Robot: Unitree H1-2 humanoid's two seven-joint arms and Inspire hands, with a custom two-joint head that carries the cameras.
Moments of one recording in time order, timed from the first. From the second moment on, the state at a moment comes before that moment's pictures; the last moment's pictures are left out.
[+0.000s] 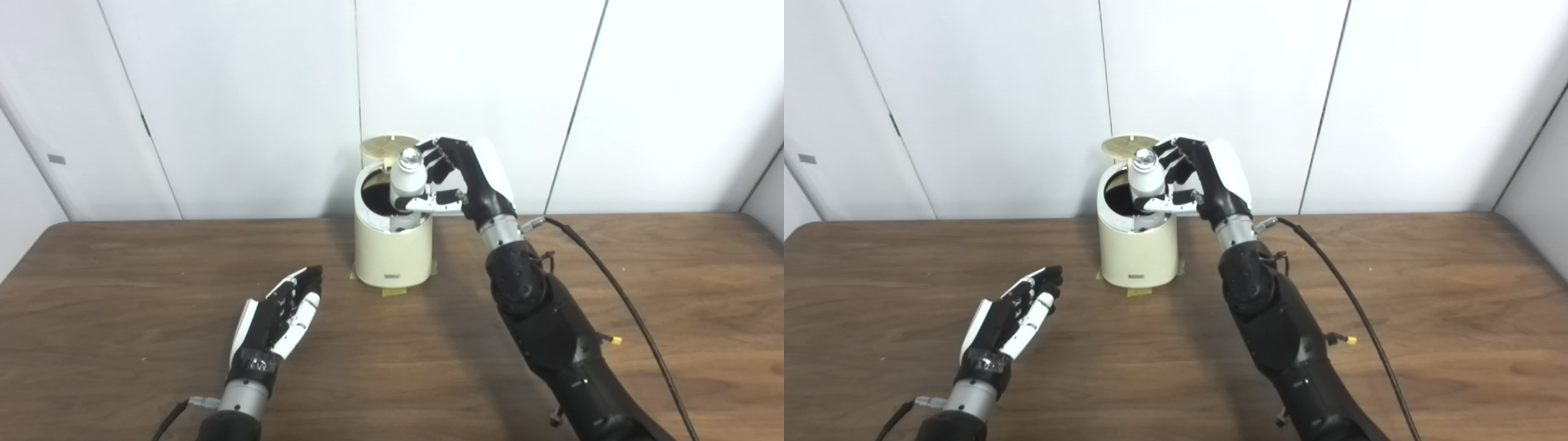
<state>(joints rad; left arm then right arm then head) -0.08 0.05 -0.05 -0.29 0.16 0.35 -0.04 -0.71 -0.09 0.18 0.46 -0.48 -0.15 -0.25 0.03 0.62</state>
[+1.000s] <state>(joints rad) -0.08 0.03 -0.05 -0.29 0.14 0.34 -0.04 -0.69 -0.16 0.23 0.41 -0.64 -0.13 -0.23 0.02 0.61</state>
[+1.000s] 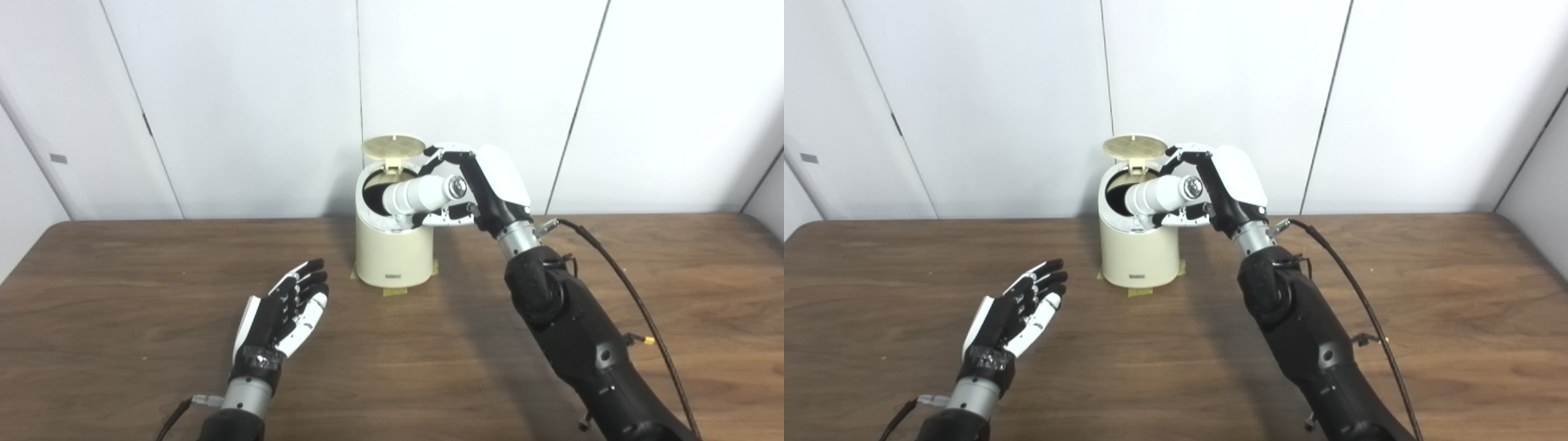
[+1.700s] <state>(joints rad) -0.08 0.04 -0.05 -0.29 0.14 0.34 -0.04 -0.66 -0.16 0.24 0.39 -0.65 -0.09 -0.17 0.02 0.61</state>
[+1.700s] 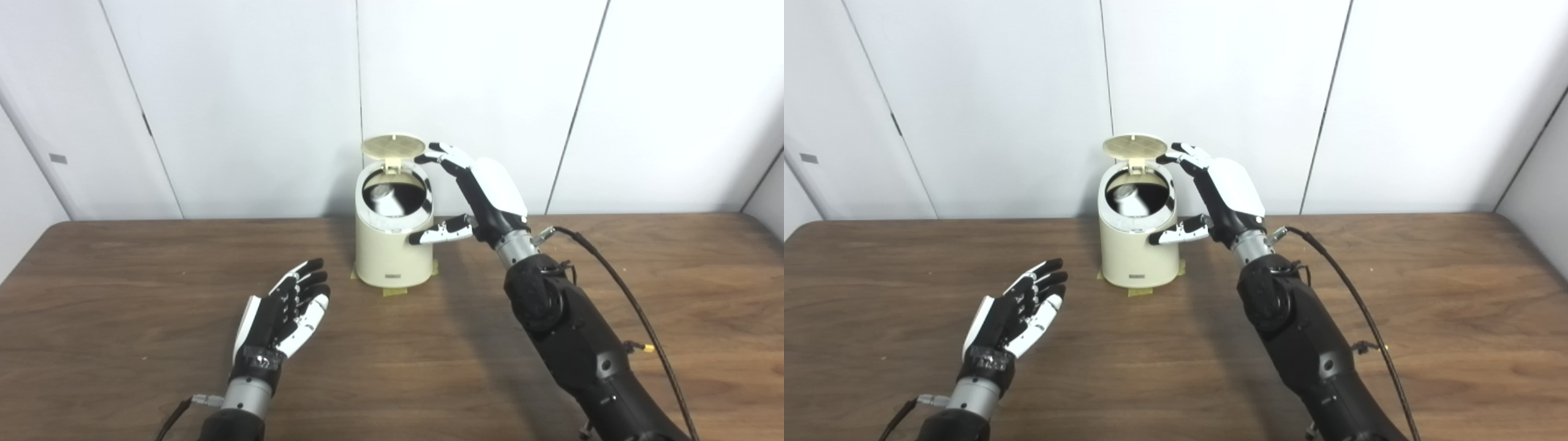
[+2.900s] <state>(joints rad) -0.12 0.06 -0.03 -0.26 0.13 0.34 -0.05 -0.44 -0.20 0.11 0.11 -0.51 -0.01 -0.12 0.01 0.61</state>
